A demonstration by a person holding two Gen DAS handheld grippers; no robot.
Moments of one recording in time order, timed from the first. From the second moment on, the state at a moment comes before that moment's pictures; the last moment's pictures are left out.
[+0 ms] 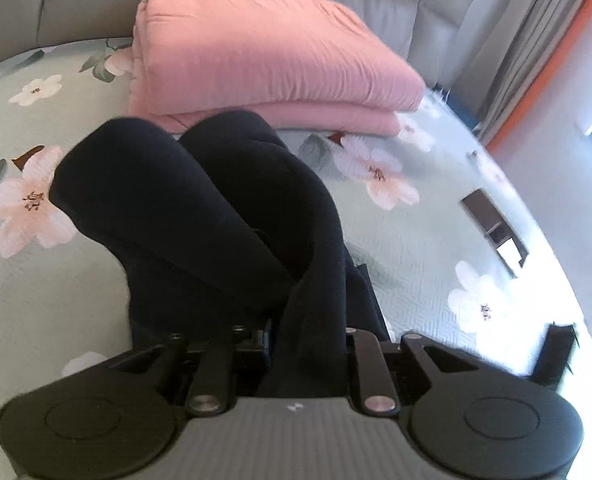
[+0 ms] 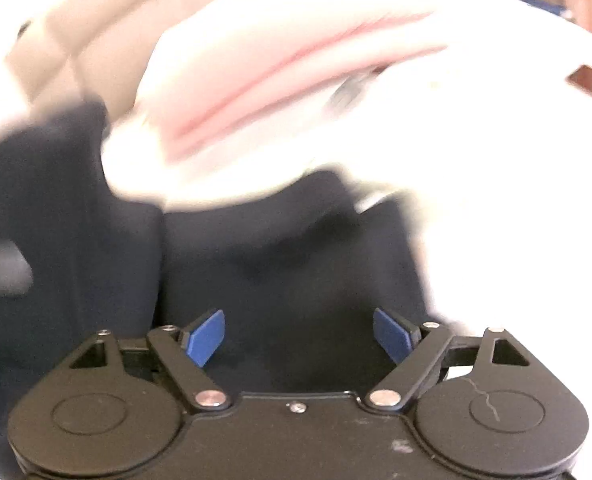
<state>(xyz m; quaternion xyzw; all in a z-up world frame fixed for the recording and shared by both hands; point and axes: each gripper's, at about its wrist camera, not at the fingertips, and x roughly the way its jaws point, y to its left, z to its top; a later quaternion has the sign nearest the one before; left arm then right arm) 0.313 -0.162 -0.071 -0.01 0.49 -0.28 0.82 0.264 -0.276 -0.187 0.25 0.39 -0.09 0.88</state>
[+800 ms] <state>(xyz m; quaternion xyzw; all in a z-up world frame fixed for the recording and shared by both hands) 0.211 -0.253 -0.156 0.06 0.49 -0.32 0.81 0.252 -0.388 -0.148 0.42 0.38 0.08 0.82</state>
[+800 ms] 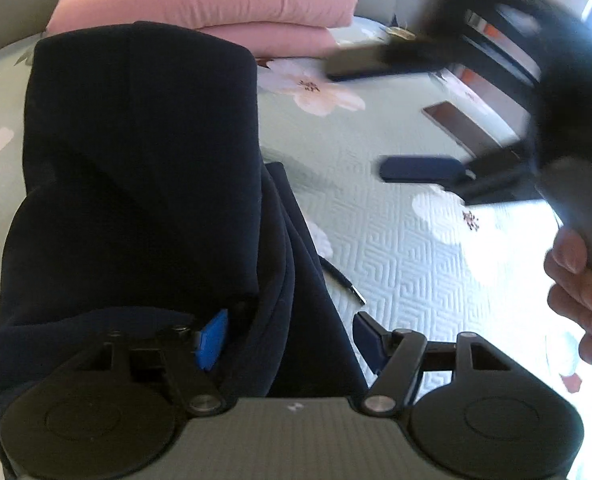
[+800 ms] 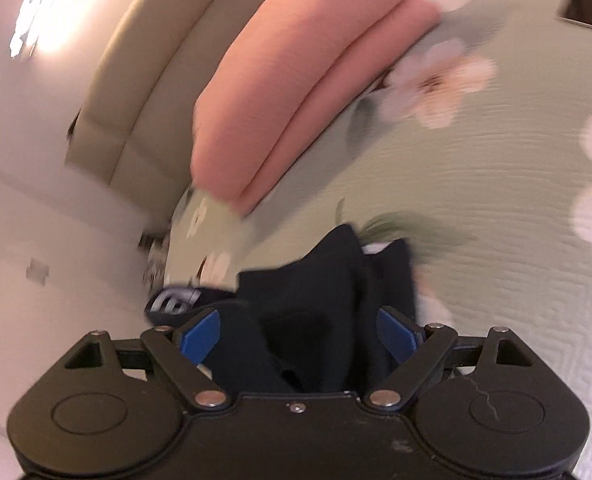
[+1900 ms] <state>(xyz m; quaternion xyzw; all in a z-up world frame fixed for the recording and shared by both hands) 0.242 -0.128 -0.141 -0.01 0.52 -0.33 0.79 0.335 -0.359 -0.210 0.34 0.40 0.02 0.85</state>
